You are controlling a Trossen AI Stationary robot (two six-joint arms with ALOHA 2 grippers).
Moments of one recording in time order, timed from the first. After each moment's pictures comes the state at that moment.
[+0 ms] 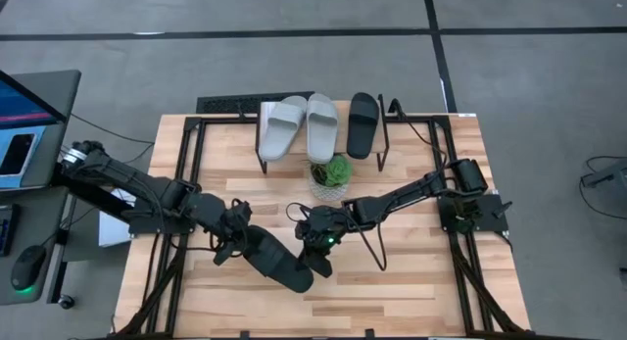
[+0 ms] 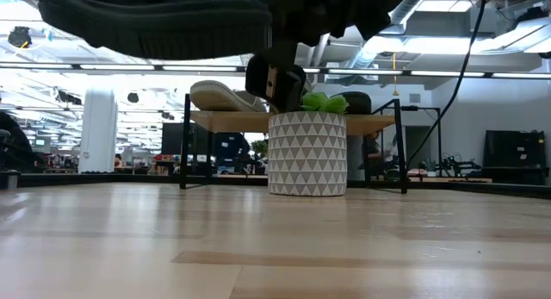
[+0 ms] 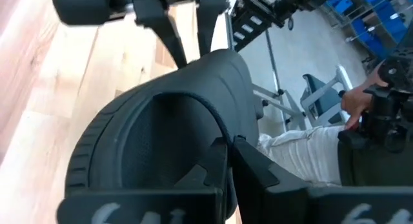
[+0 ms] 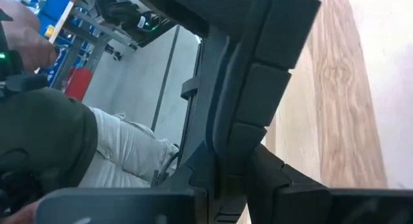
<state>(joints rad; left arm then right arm) -0.36 0.97 0.71 -0.24 0.14 -0.70 0.23 1.95 1.27 0.14 -0.46 0.57</state>
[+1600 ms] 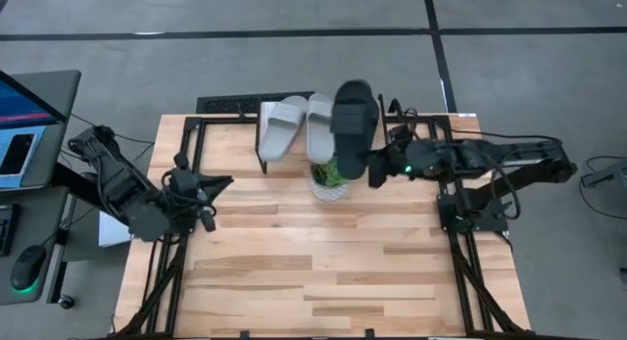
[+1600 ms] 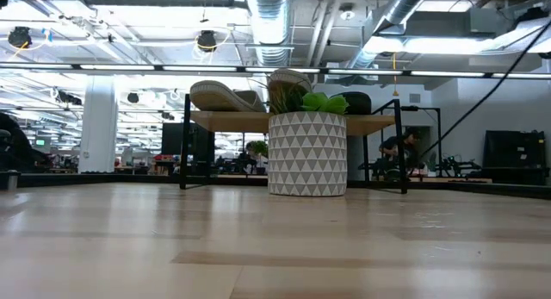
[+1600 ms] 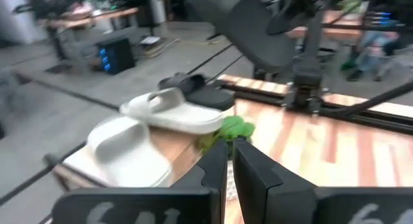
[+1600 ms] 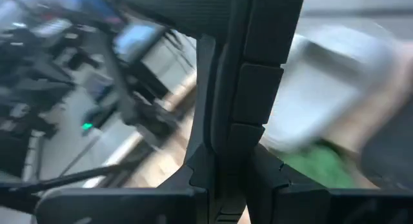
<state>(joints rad) -0.76 0.91 1.11 -0.82 -1.21 -0.59 0.13 1.16 1.27 -0.60 0.49 0.82</state>
